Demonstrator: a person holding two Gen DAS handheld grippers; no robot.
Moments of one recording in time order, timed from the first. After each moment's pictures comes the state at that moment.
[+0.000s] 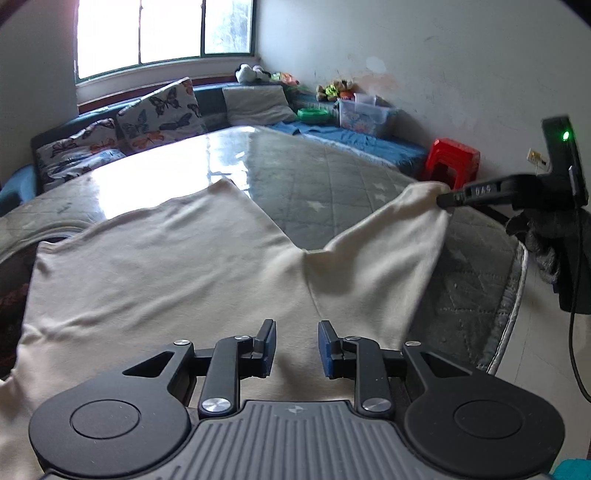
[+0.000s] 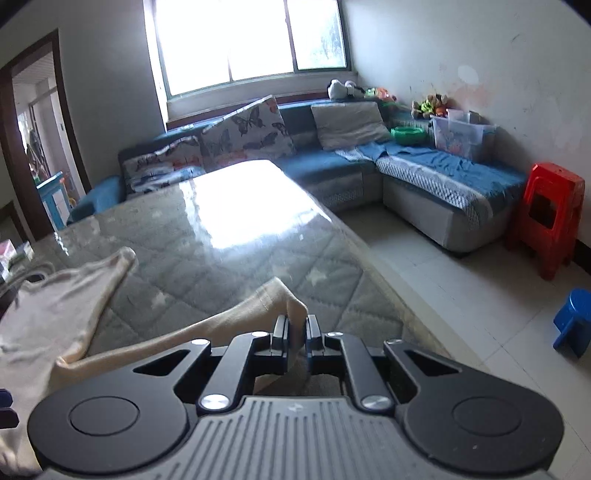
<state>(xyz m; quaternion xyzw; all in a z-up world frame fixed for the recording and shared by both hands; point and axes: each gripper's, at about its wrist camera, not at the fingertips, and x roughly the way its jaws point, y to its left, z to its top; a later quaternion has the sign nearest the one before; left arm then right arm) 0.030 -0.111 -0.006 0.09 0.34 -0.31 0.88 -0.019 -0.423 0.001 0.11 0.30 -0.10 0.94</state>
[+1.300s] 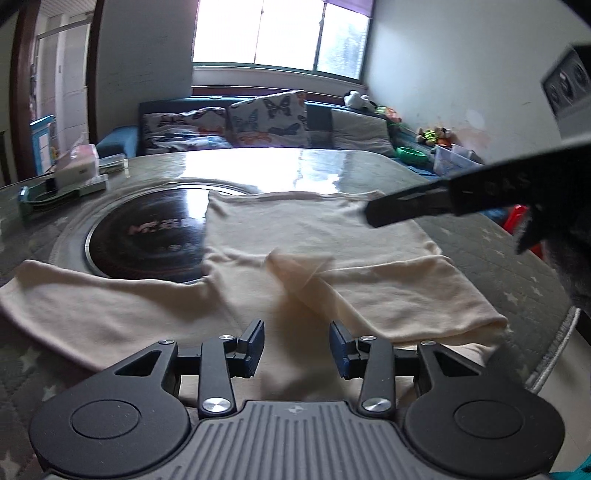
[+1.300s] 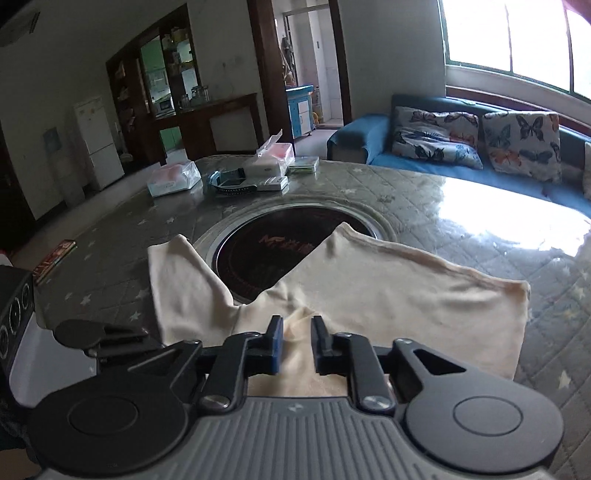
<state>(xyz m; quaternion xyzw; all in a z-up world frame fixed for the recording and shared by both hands) 0.002 0.039 0.007 -0.01 0.32 -0.17 0.93 0.025 -0.135 0.064 -0.04 0.34 0.30 0.89</state>
